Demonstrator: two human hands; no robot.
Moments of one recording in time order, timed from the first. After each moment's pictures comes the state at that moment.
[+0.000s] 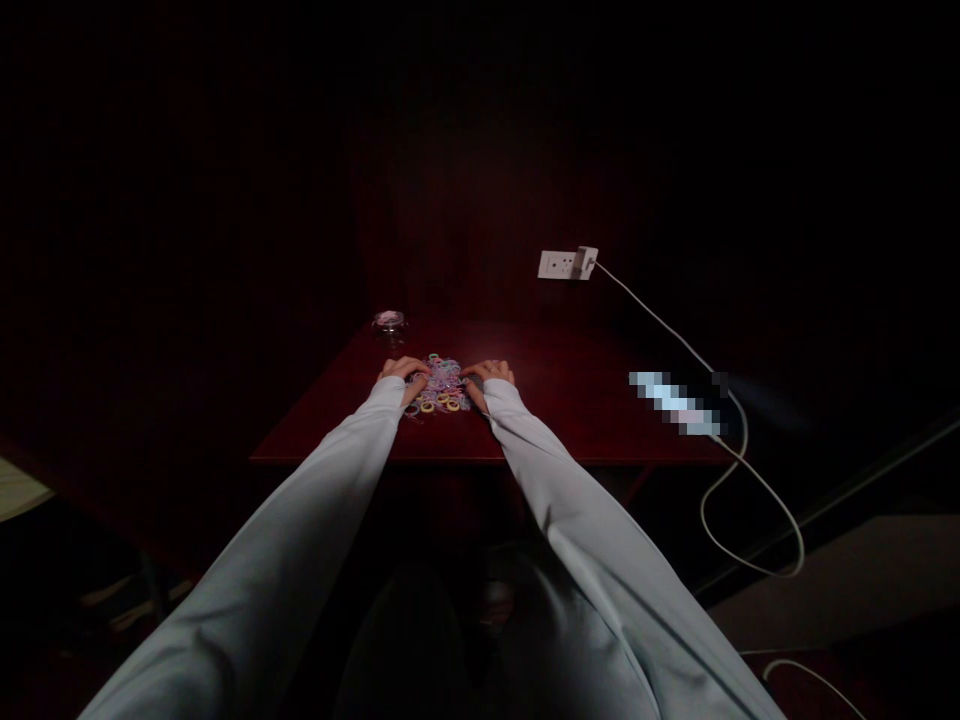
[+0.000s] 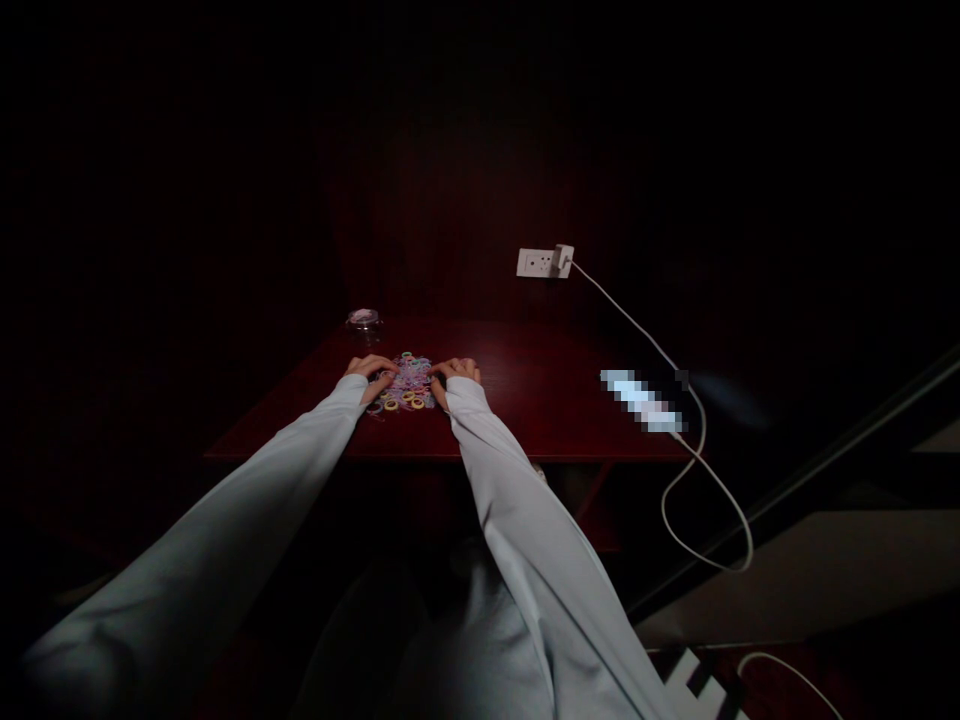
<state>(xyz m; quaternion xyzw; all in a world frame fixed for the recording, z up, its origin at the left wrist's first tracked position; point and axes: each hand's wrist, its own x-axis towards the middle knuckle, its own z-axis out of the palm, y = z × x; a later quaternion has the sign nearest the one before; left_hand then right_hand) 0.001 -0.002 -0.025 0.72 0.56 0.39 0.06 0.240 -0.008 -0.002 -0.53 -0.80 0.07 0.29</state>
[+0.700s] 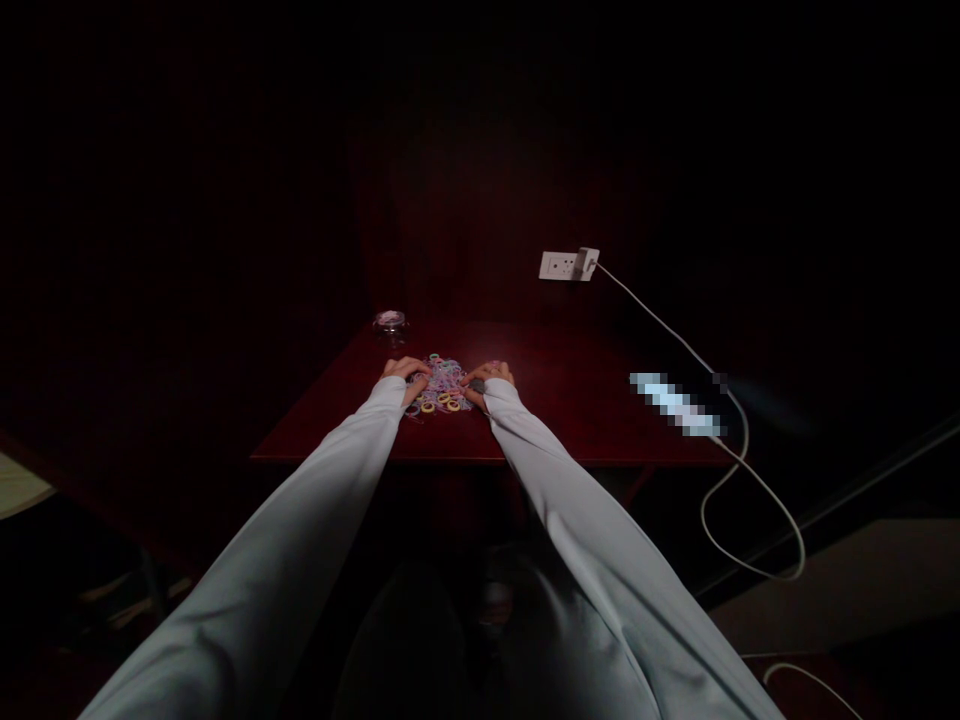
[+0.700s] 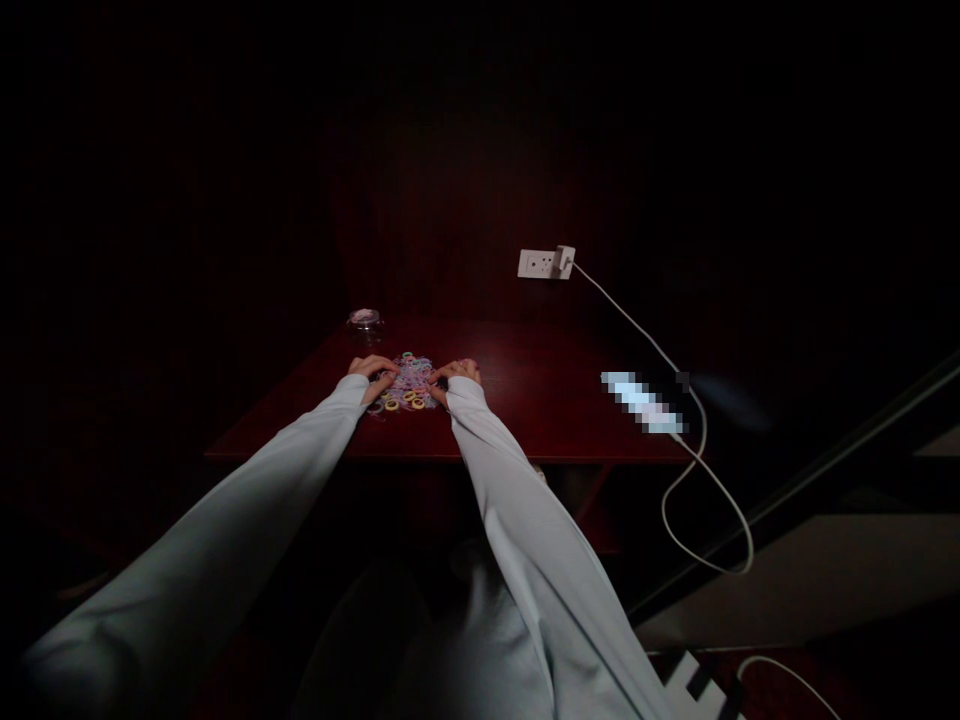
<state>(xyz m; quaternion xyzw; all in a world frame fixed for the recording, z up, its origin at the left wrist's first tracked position) 0.000 0.001 -0.026 0.73 0.55 0.40 0.06 0.239 0.015 -0.018 -0.53 -0.79 0.09 0.30</state>
